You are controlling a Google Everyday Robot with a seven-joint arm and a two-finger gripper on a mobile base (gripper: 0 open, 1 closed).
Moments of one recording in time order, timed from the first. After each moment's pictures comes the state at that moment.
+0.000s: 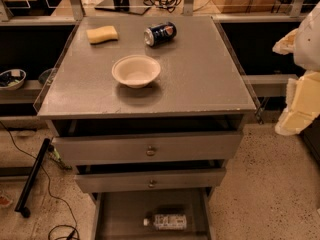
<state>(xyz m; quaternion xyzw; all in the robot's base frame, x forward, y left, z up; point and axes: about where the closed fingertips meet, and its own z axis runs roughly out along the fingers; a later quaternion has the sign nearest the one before) 0.438 -0.216 0.978 -0.60 0.78 -0.04 0.16</state>
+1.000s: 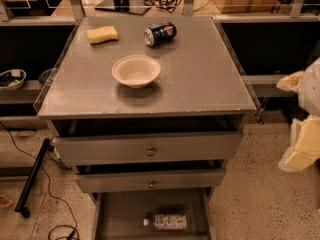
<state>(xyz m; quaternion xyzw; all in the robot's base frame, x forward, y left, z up) 0.409 -0.236 0.920 -0.59 0.79 -0.01 0.16</state>
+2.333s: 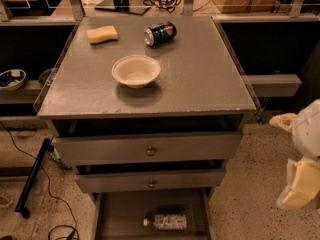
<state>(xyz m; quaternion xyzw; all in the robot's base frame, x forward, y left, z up) 0.376 -0.236 0.849 -0.60 0.79 0.05 0.14</state>
